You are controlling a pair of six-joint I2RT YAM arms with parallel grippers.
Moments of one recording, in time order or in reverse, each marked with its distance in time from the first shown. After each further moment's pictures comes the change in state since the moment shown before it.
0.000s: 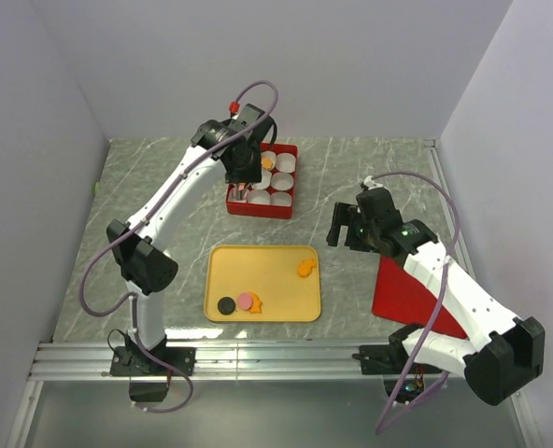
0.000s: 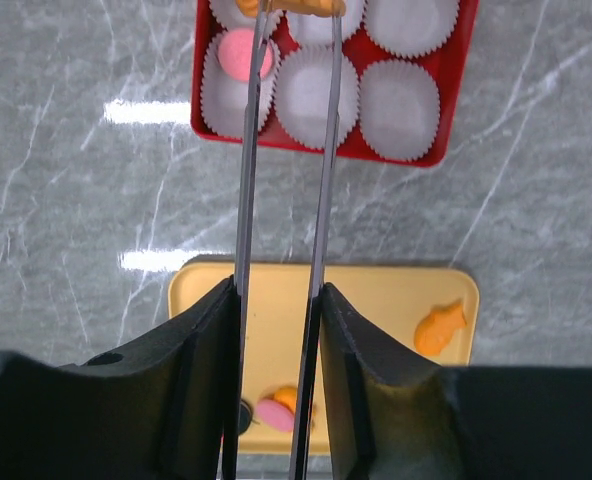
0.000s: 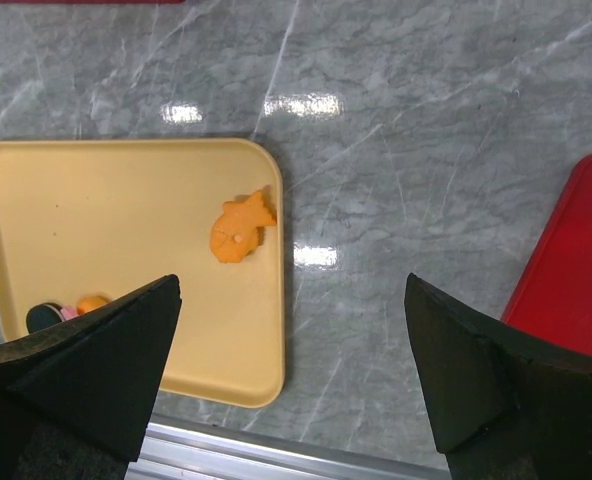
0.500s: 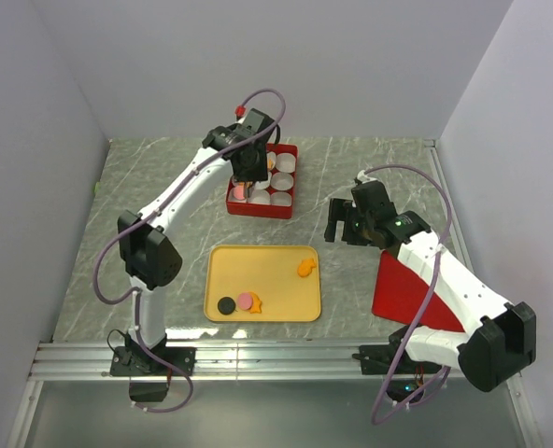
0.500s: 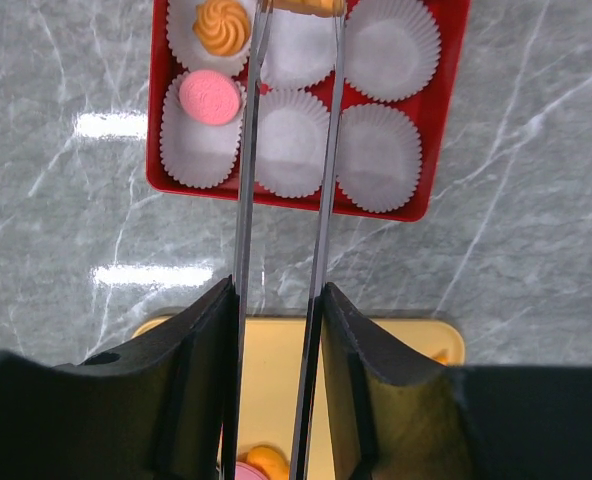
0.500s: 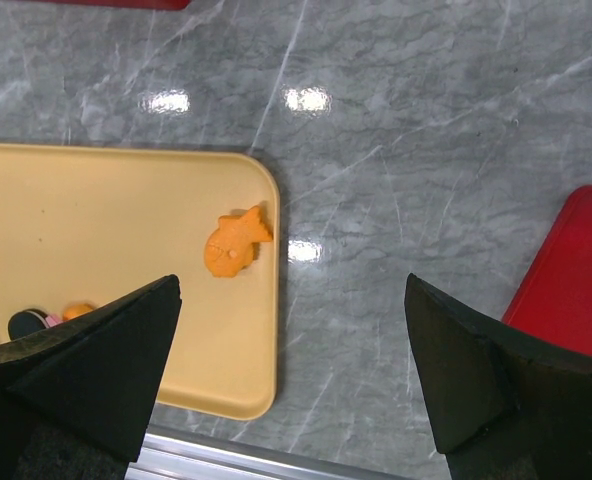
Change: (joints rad) left arm 0.039 0.058 -0.076 0.201 0.028 0.010; right arm -0.007 0.087 0.053 0.010 -0.005 -0.056
